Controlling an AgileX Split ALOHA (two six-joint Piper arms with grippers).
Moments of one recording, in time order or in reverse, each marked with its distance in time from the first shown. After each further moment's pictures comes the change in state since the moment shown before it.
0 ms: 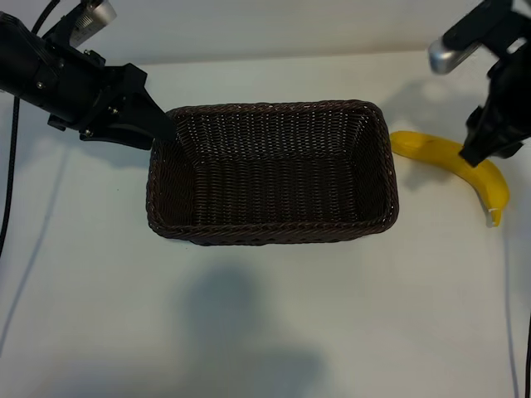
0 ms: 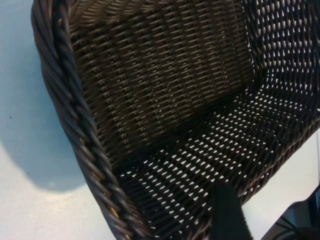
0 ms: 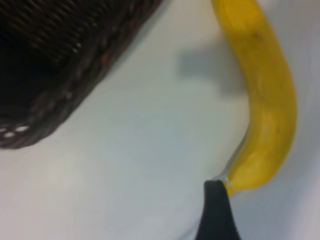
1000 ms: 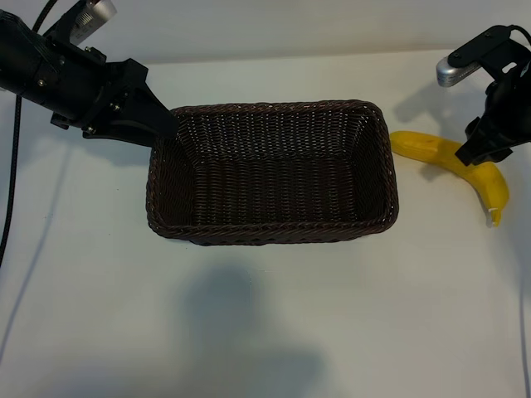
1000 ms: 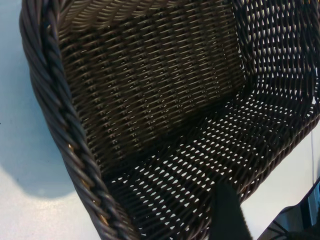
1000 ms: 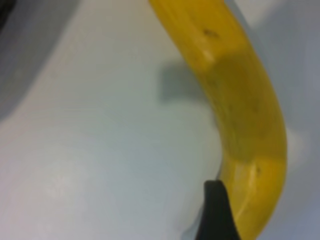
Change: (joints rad) left arm 0.000 0.000 0.000 -0.025 -0.006 0.000; right arm -0.120 0.217 0.000 0.036 -0.177 -0.022
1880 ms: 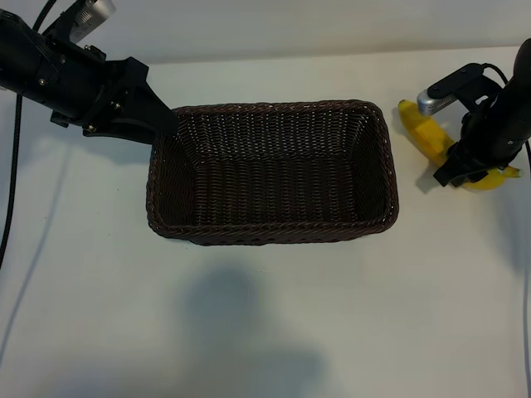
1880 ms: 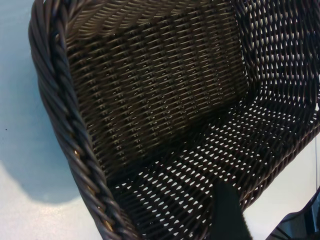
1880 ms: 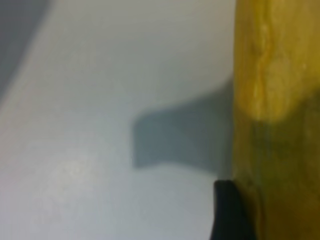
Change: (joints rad) left arm 0.000 0.000 0.000 0.000 -0.015 0.000; right arm -0.001 0.185 -0.001 0.041 -0.117 -0.013
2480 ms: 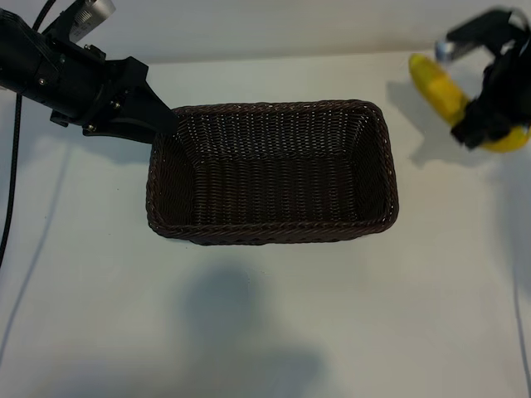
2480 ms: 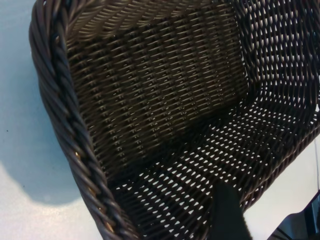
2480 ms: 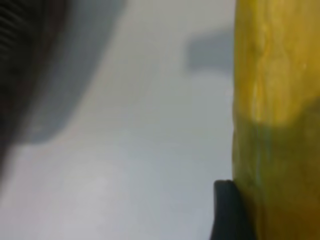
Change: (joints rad) left arm 0.000 0.000 0.000 0.000 -0.001 0.002; right arm 0.000 -0.195 -0.141 0.045 0.298 0.036
